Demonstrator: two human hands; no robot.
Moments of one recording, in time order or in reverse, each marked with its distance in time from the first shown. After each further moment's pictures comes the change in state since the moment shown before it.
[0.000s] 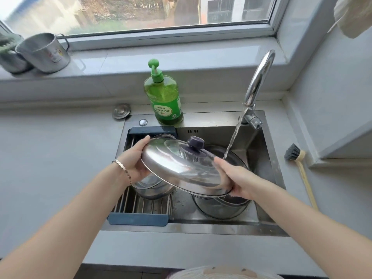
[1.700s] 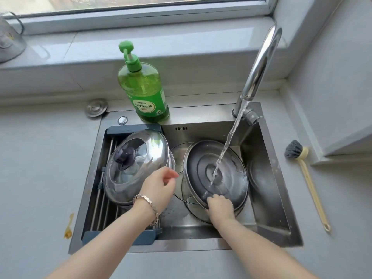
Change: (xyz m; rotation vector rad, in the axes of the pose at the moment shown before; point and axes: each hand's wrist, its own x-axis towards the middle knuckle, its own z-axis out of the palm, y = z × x) left_hand 0.025 -0.079 0.051 0.923 0.055 0.530; right_hand 0.098 0.108 0.022 -1.495 0.283 -0.304
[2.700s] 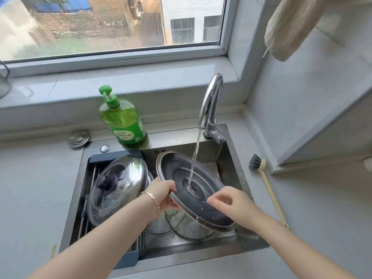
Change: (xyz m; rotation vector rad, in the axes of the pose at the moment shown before) left_hand -0.001 0.088 0.013 -0.731 -0.297 -0.524; right_hand -0.101 0.088 -0.134 0.848 0.114 -0.104
